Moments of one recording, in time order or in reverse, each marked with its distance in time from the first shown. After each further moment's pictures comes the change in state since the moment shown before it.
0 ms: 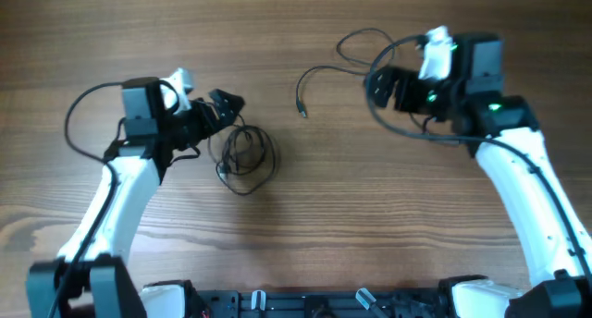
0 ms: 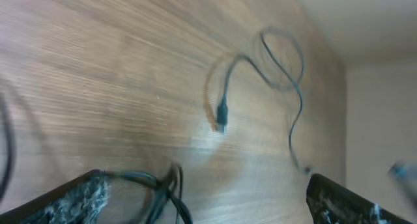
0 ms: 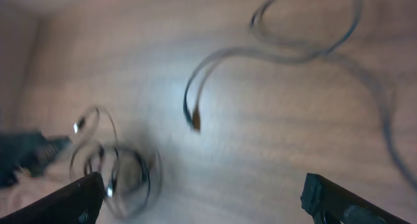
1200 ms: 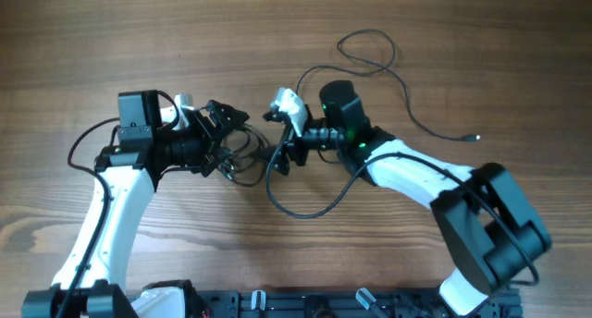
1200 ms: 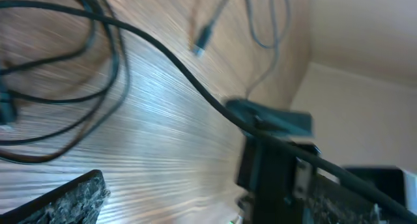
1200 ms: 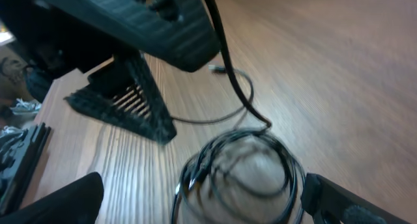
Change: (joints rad) left arm 0.011 -0.085 0.007 -0.264 0.209 -0.260; right arm 0.454 0.389 -0.230 0.988 -0.348 -0.388
